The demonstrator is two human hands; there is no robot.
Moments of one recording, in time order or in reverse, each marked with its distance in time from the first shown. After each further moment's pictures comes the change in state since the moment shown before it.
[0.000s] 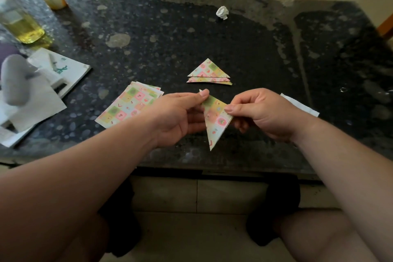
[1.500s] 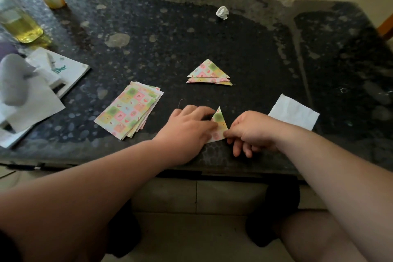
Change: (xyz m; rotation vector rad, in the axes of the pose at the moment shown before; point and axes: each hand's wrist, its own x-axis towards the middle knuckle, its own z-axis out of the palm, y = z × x) left_hand 0.013 -0.045 -0.015 1.753 0.025 0.526; right_hand 0.019 0.024 0.015 -0.391 -0.064 0.535
